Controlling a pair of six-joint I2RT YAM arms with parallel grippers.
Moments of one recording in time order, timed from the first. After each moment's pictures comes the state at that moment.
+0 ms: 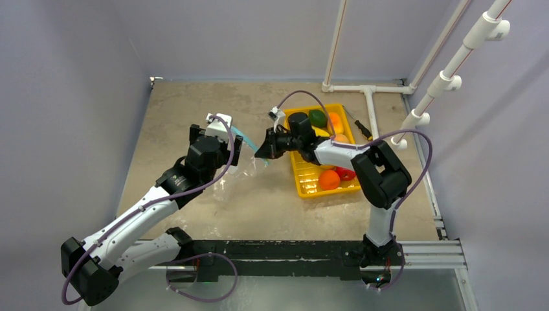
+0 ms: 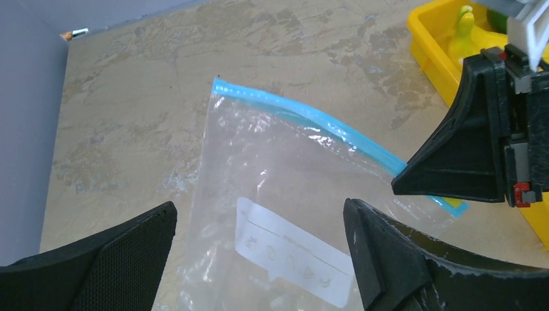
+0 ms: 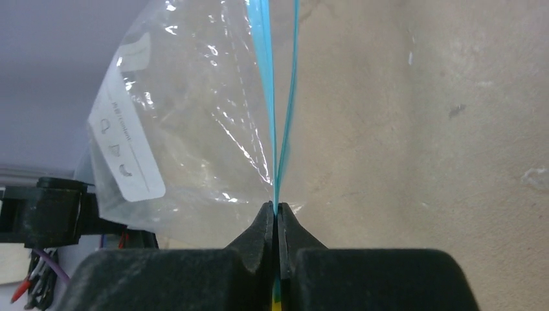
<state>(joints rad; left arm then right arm) -0.68 0.94 0.81 -0.27 -0.55 -0.04 0.62 1.91 1.12 0.30 -0.64 0.45</state>
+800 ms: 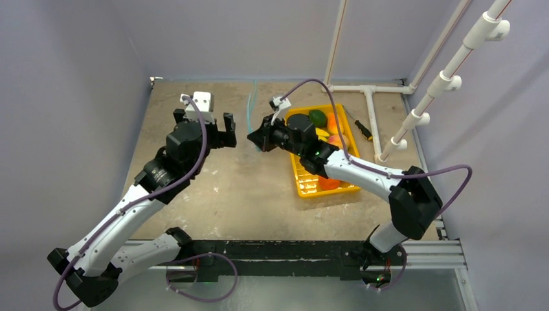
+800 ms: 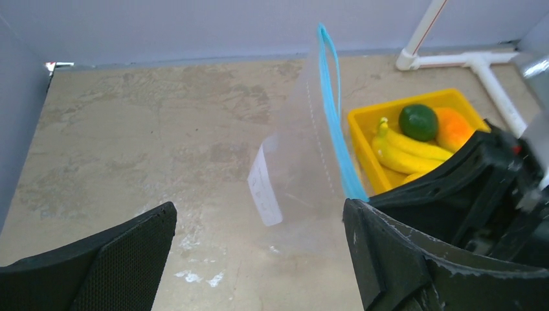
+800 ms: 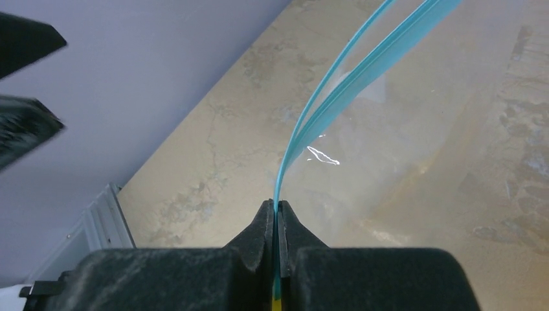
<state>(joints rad) -0.68 0.92 1.06 -0.38 -0.53 -0.18 0.80 1.56 1.10 0.29 -0.14 0.45</state>
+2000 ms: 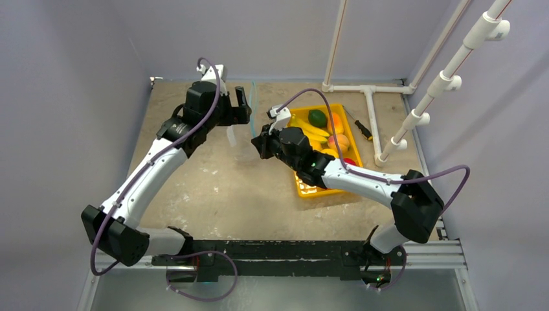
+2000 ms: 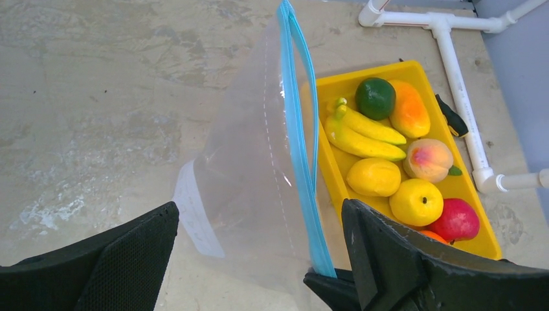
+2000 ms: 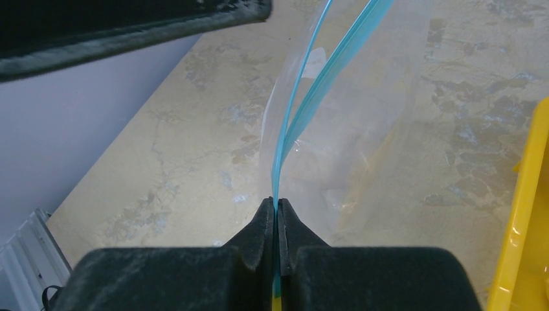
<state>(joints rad) -0.46 1.30 1.35 -0.49 -0.13 -0.38 0.92 1.54 1.04 0.28 0.19 0.40</state>
